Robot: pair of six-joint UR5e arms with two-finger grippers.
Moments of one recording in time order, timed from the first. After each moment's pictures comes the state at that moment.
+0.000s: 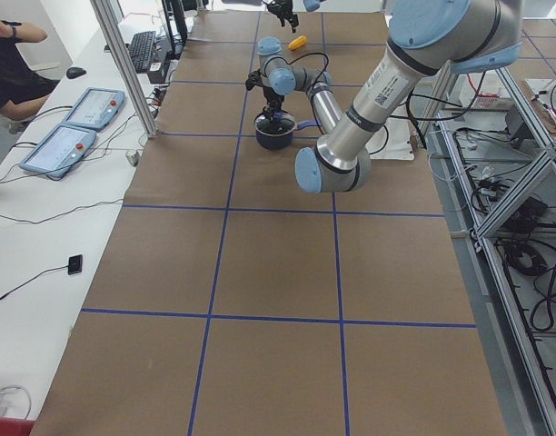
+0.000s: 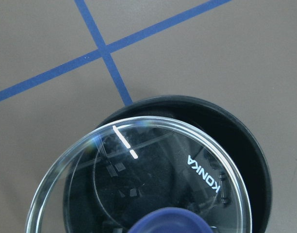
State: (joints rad) left arm -0.57 -2.43 -1.57 -1.53 -2.04 -0.76; right arm 1.25 -1.76 1.72 -1.41 2.25 -0.41
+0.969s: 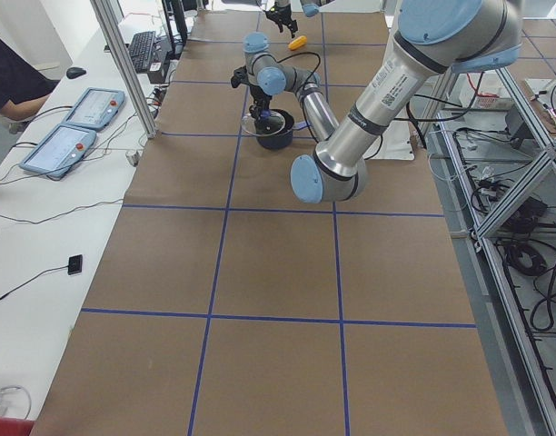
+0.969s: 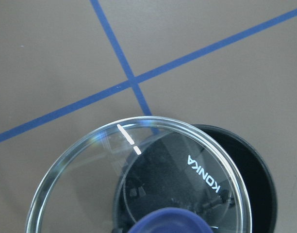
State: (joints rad) left arm -0.72 -2.33 -1.68 -1.52 -2.14 -0.65; right arm 1.19 -1.73 1.66 -1.36 2.22 -0.45
